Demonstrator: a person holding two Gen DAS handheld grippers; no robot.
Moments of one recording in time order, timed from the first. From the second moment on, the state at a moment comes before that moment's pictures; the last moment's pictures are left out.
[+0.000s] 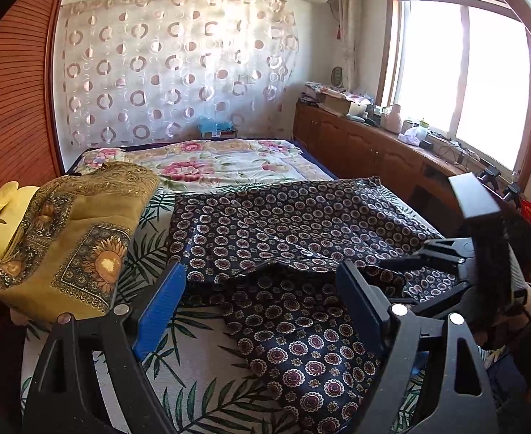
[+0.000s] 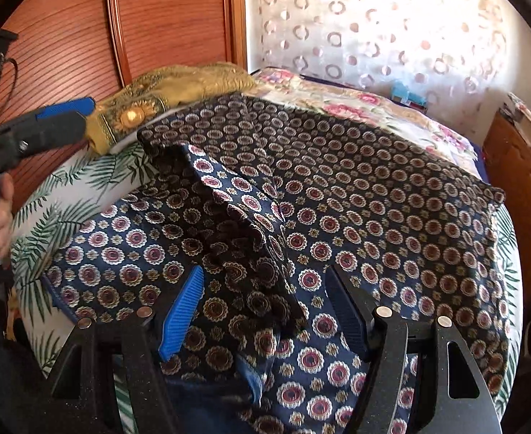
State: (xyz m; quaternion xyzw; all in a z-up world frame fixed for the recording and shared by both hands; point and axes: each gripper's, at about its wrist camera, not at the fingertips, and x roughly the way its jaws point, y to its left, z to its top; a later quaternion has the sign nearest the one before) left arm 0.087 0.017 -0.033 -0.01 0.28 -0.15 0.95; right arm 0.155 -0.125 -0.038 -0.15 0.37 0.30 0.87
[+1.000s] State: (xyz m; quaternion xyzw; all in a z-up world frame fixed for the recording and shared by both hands) left arm 0.088 -0.005 -0.043 0.00 0.29 -0.17 0.94; right arm 0.113 -0.230 -0.011 -0.08 0.32 0.20 0.92
